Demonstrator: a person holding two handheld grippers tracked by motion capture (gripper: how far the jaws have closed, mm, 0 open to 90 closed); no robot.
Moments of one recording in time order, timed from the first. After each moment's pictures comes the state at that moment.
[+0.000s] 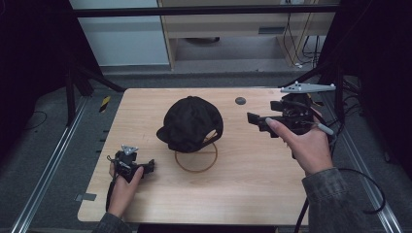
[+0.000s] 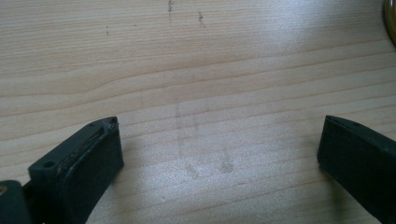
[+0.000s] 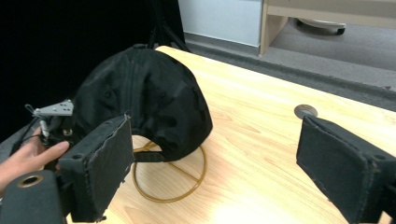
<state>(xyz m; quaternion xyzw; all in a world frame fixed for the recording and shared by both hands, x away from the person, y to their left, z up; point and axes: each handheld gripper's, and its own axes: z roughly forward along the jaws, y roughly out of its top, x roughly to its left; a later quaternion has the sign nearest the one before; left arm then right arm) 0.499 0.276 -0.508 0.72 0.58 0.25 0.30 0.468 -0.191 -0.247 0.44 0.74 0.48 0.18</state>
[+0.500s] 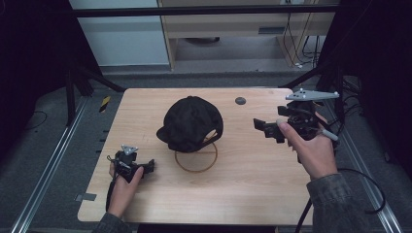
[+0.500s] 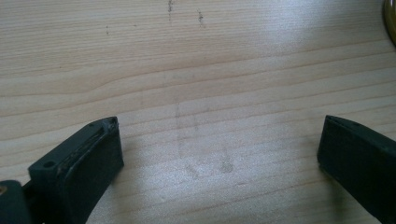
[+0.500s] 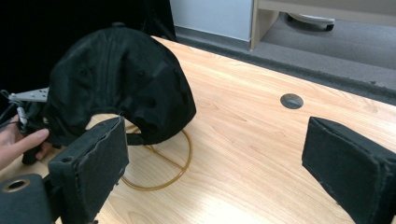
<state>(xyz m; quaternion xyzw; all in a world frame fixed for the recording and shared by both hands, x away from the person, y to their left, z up) 0.499 0.276 -0.508 0.72 0.58 0.25 0.30 0.466 -0.205 -0.265 0.44 0.75 0.46 0.20</state>
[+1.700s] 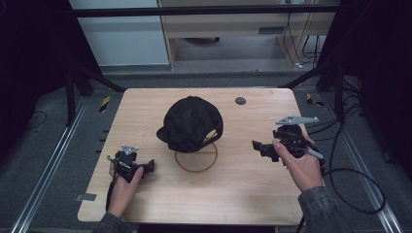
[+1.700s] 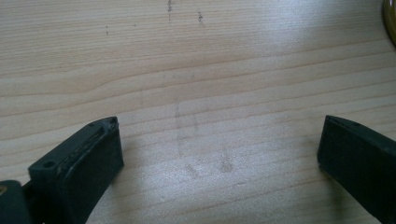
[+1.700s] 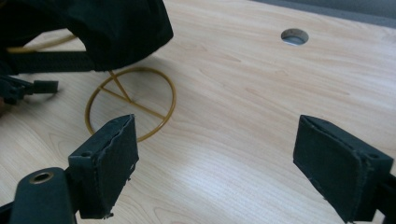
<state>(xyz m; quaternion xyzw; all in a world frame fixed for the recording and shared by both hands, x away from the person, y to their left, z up) 0.499 0.276 -0.508 0.72 0.58 0.25 0.29 0.470 -0.208 -0.350 0.47 0.77 0.40 0.17</state>
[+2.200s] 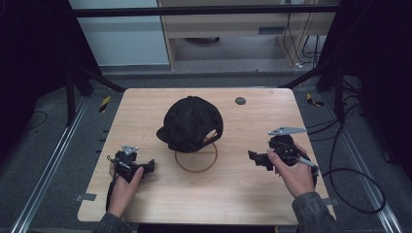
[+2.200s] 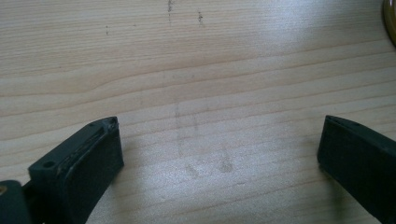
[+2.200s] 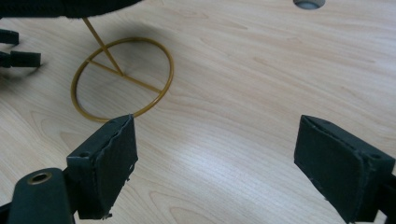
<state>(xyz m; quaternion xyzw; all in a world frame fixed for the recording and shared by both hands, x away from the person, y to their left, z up) 0.499 0.276 -0.508 0.72 0.58 0.25 0.29 0.469 -0.199 -0.389 0.48 0.77 0.38 0.16</state>
